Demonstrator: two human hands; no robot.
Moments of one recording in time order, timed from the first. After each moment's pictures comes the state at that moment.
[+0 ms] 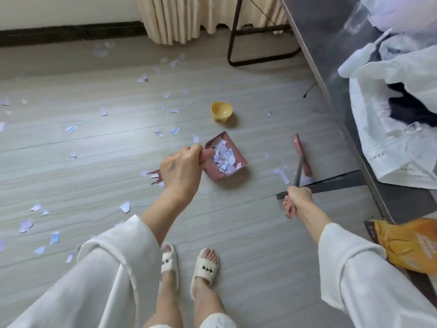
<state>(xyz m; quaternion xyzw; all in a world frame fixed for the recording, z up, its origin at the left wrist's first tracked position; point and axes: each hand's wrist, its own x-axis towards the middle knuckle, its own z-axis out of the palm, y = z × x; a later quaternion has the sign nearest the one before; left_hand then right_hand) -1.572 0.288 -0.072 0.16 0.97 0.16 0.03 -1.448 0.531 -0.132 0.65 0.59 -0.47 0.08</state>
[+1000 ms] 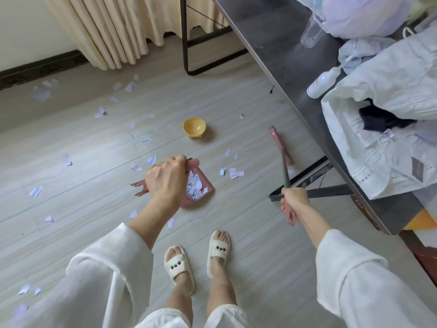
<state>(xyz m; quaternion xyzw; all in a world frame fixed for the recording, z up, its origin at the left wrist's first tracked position) -1.728 0.338 -0.072 0.27 0.96 0.00 0.11 -1.529 0.556 -0.108 0.71 0.52 -0.48 0.07</state>
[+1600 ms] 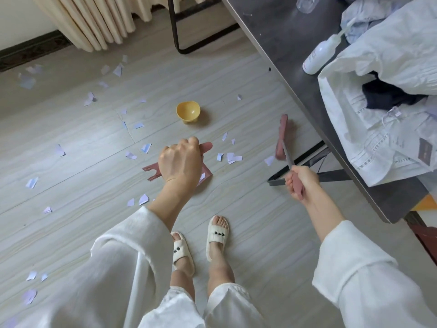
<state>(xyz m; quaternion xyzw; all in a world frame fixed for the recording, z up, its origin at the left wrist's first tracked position) -1.702 0.399 -0.082 0.31 0.95 0.02 0.09 -1.526 0.597 -0.096 0.73 0.33 -0.60 0.00</state>
